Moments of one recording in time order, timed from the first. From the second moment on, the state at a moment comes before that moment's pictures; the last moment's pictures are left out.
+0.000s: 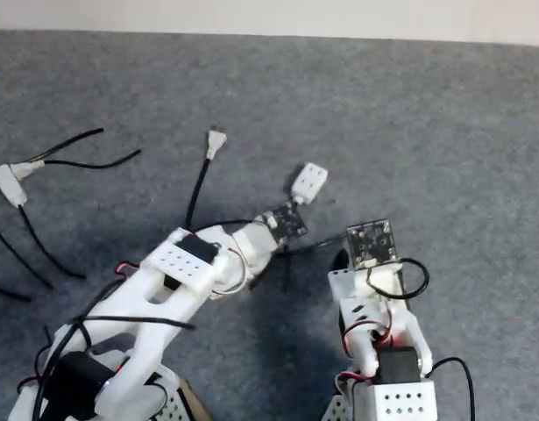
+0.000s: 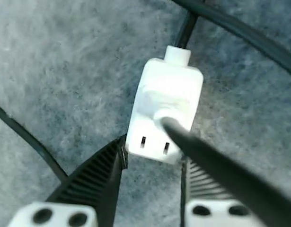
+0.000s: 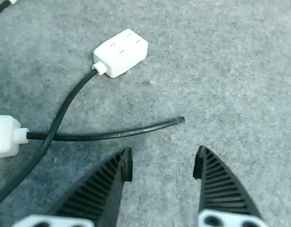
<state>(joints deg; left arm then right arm) 20.6 -19.7 56.3 45.6 -74.0 -7.4 -99.3 95.3 48.7 10.4</state>
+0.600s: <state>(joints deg) 19.9 -19.7 53.3 44.8 -68.0 -7.4 -99.3 95.3 48.7 10.4</state>
